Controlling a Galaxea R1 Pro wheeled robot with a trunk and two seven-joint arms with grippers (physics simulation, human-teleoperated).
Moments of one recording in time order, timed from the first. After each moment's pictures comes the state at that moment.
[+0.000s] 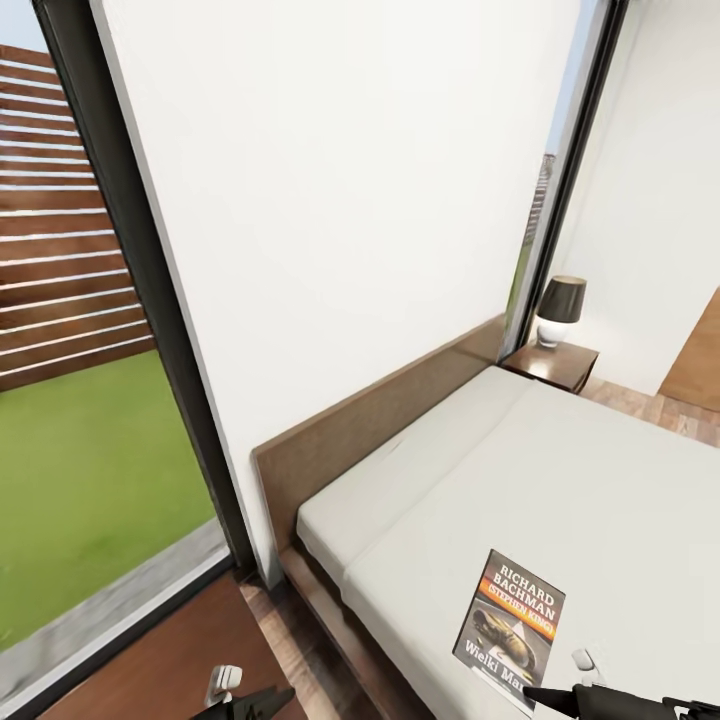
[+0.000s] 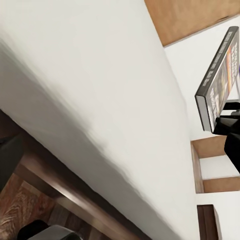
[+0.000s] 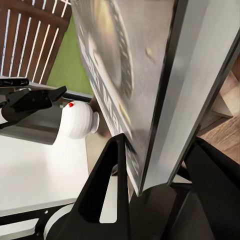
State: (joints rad) left arm -0.30 0.18 -0.25 -0.40 0.65 0.08 -1.09; right arm -0.42 -0.46 0.31 -0.31 -0.54 0.26 1.37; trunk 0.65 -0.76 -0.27
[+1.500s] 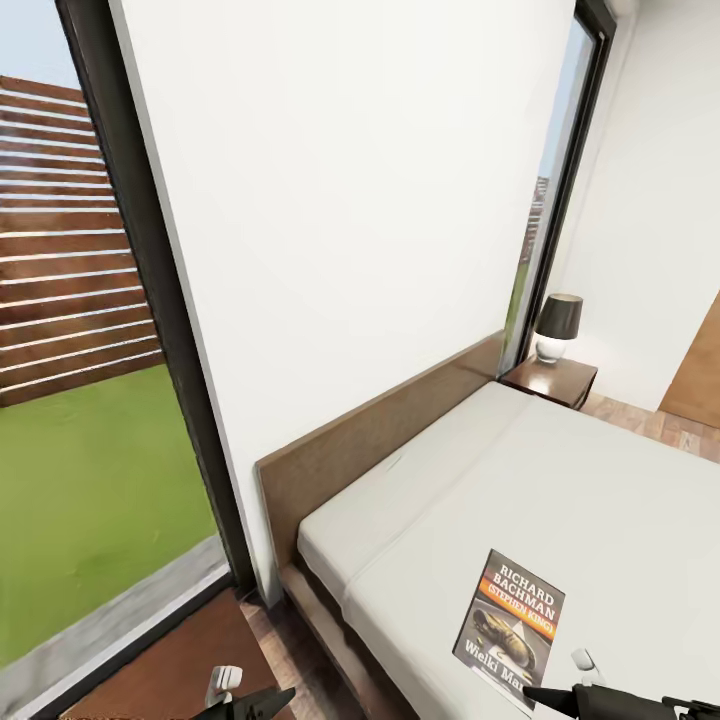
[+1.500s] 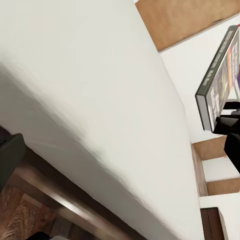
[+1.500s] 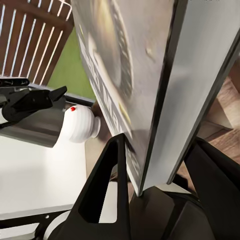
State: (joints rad) left arm -0.30 0.18 -0.26 -0.40 0.65 0.08 -1.09; right arm -0.42 -0.46 0.31 -0.31 -0.54 0.26 1.37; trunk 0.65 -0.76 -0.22
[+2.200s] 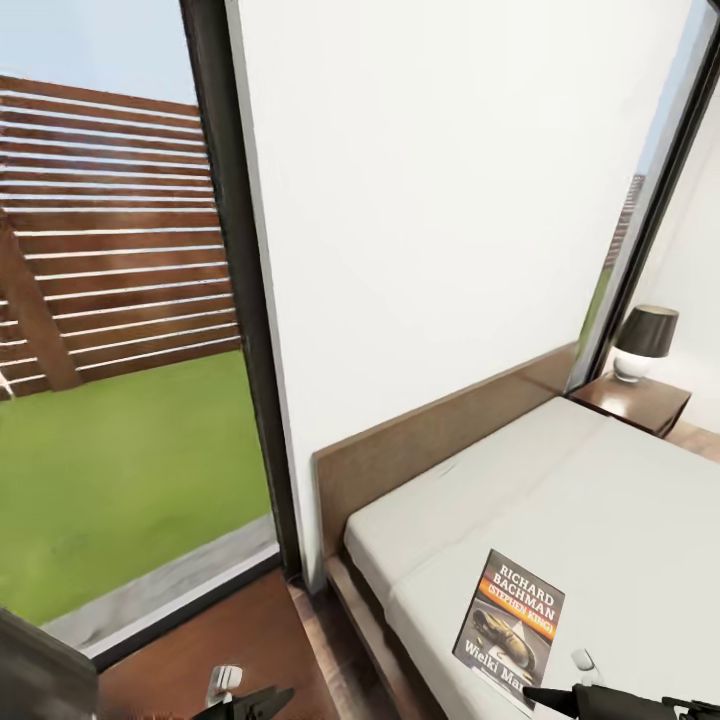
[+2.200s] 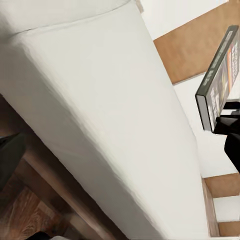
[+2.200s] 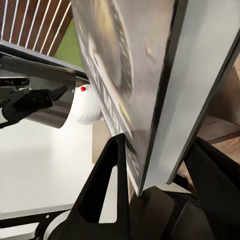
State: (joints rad) left arm -0.30 0.18 -0.26 -0.40 0.65 0.08 -1.09; right arm -0.42 -0.46 0.31 -0.31 -0.54 0.26 1.37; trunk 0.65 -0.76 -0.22
